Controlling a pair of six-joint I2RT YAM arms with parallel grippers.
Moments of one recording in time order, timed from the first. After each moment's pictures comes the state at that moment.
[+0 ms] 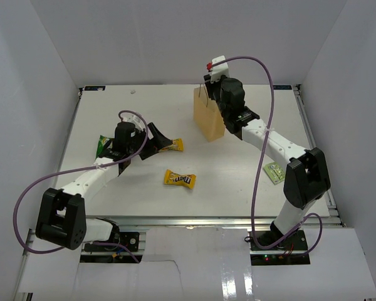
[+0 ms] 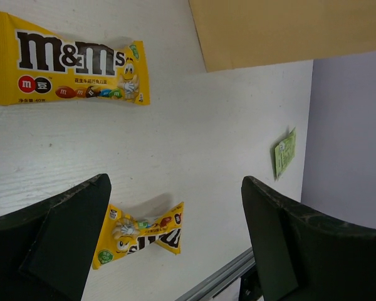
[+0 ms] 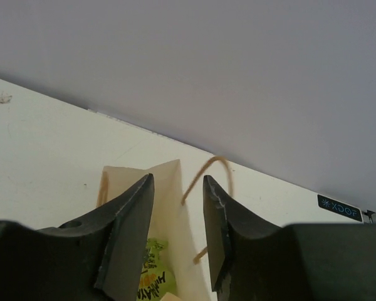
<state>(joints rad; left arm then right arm) -0.31 1.30 0.76 -0.02 0.32 -0.77 0.58 1.71 1.43 0.29 0.33 -0.24</state>
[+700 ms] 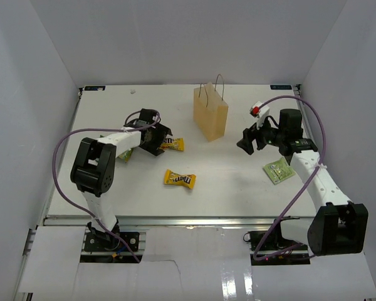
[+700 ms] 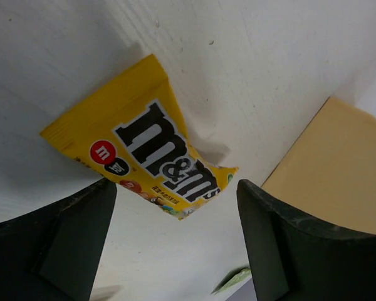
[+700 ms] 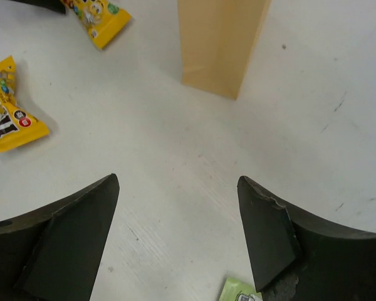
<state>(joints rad) -0.34 1.85 1.18 -0.31 0.03 -1.33 0.14 1.22 0.96 -0.30 -0.64 -0.39</state>
